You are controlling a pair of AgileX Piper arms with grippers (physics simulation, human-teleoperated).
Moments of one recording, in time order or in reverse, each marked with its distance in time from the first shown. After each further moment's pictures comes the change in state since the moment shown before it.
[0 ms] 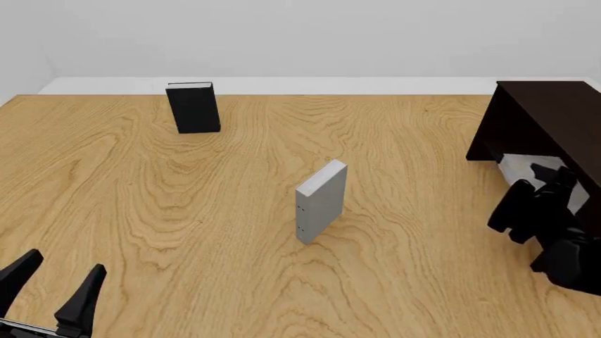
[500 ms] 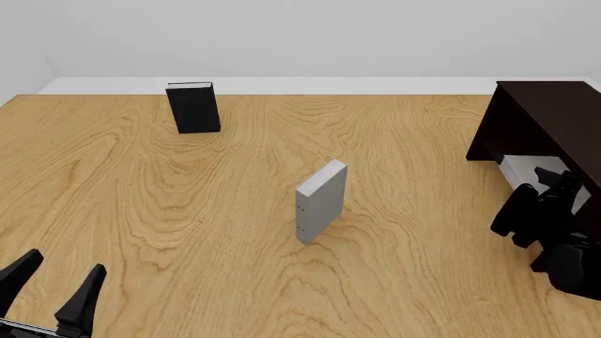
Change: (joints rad) left arm -0.001 0.000 0.000 0.000 0.003; right arm -0.018 0.000 0.023 -0.021 -0.003
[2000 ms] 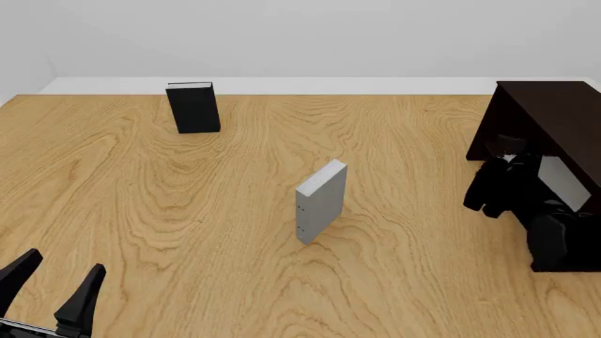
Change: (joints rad) left arm 0.003 0.000 0.000 -0.004 0.000; right arm 0.185 -0.114 -0.106 0.171 0.006
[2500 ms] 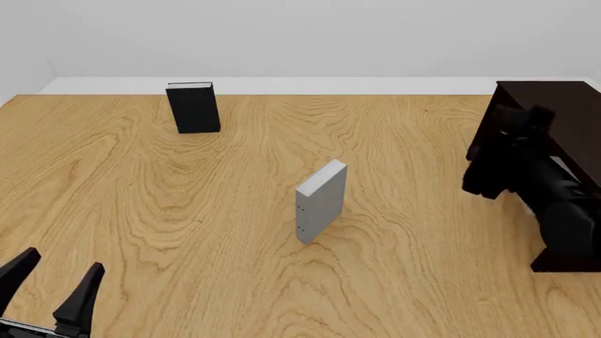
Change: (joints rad) left arm 0.004 0.000 -0.001 -0.008 0.006; right arm 0.103 -0.238 -0.029 0.186 0.017
